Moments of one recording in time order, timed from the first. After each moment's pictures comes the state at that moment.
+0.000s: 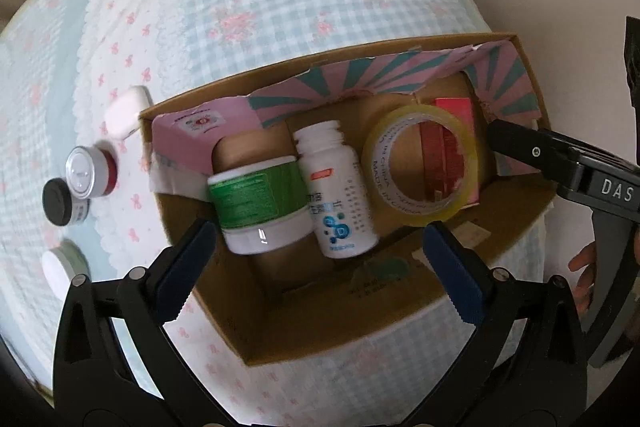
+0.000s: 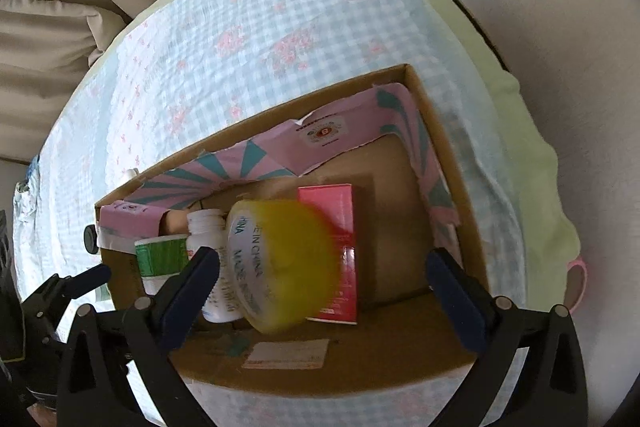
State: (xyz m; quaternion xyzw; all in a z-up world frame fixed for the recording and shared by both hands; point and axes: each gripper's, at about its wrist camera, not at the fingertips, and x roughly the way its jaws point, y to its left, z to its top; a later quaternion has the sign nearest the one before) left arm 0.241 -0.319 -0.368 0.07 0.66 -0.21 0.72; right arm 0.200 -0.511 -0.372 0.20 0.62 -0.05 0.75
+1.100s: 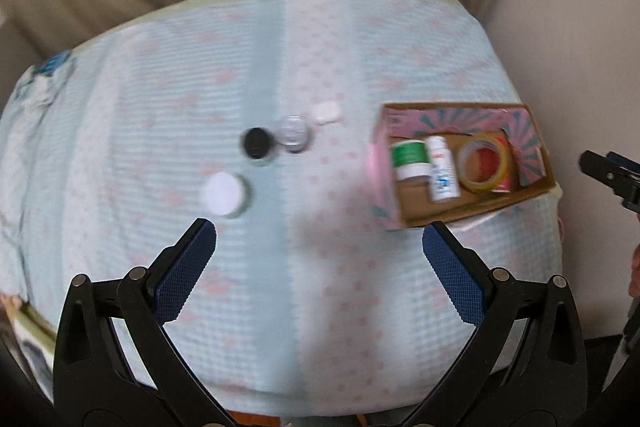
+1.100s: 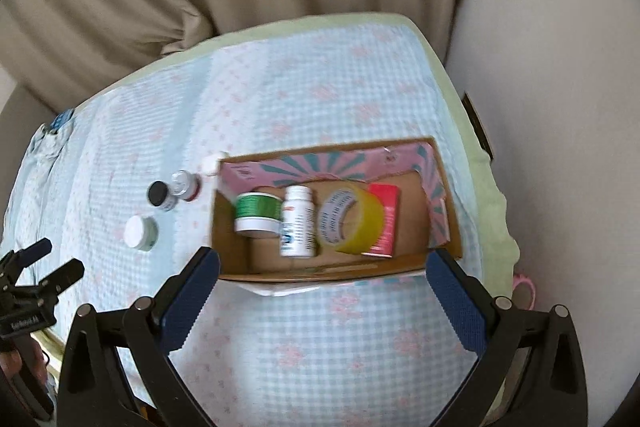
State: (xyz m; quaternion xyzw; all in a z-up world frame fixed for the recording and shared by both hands) left arm 0.126 -0.117 -0.205 0.03 0.55 -0.06 0.84; right arm 0.111 -0.403 -0.212 0.08 0.54 -0.02 0.84
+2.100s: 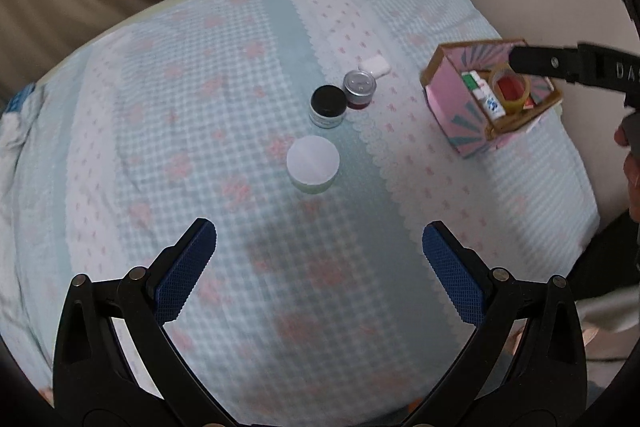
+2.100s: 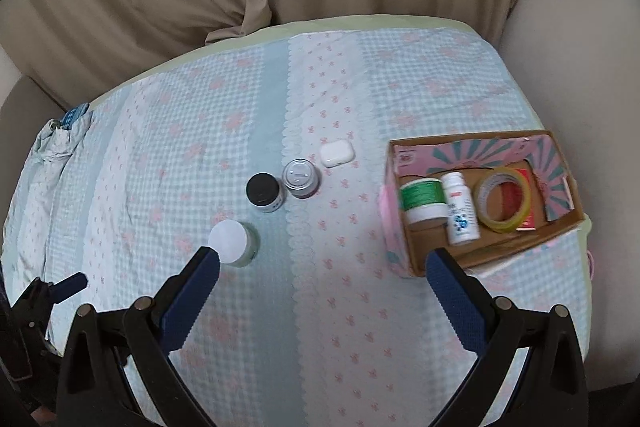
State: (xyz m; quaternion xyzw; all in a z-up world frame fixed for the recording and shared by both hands) left arm 0.128 0.067 -0.276 0.10 0.53 -0.20 0.82; right arm 0.138 -0.162 -0.241 0.09 0.52 -0.03 0.85
